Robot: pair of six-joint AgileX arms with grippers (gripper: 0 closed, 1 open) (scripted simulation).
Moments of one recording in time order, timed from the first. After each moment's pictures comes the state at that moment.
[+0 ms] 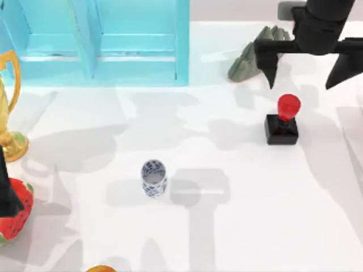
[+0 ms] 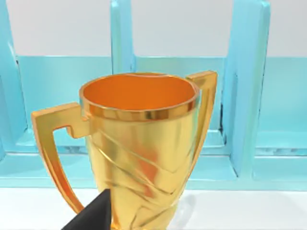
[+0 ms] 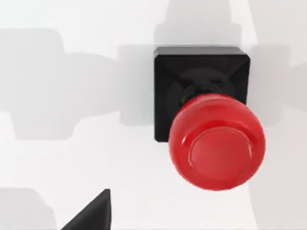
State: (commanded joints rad) left arm 0.00 0.00 0.00 0.00 0.00 0.00; right arm 0.31 2.27 2.18 -1.44 0.00 0.33
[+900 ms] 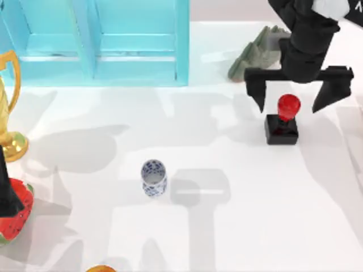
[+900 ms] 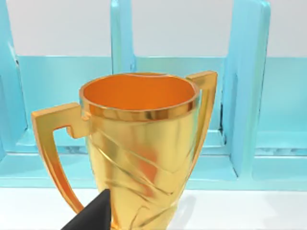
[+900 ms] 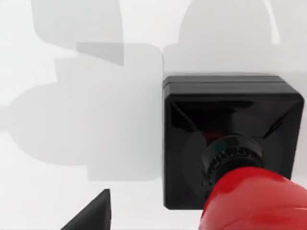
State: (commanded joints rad) left arm 0.00 0.00 0.00 0.00 0.00 0.00; right arm 0.32 2.33 2.02 -1.26 0.00 0.34
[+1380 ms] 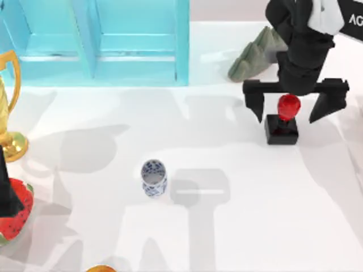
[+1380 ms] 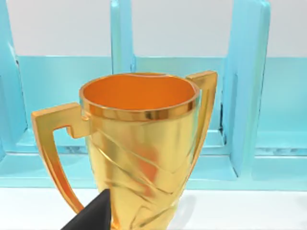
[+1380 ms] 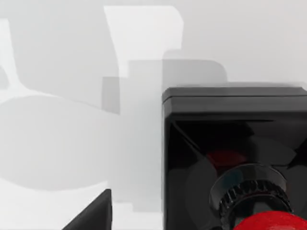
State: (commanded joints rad) left arm 0.00 0.00 0.00 0.00 0.00 0.00; right arm 0.32 2.33 1.93 -1.17 0.00 0.34
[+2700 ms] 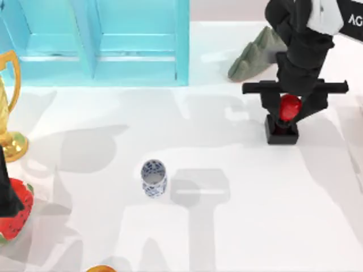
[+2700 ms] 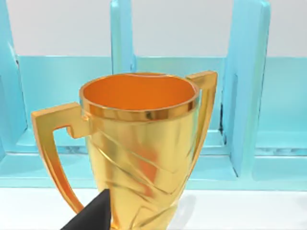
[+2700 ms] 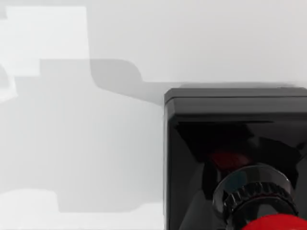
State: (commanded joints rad) left arm 0.00 0.00 0.00 0.00 0.00 0.00; right arm 0.32 2.33 1.93 -1.17 0.00 0.34
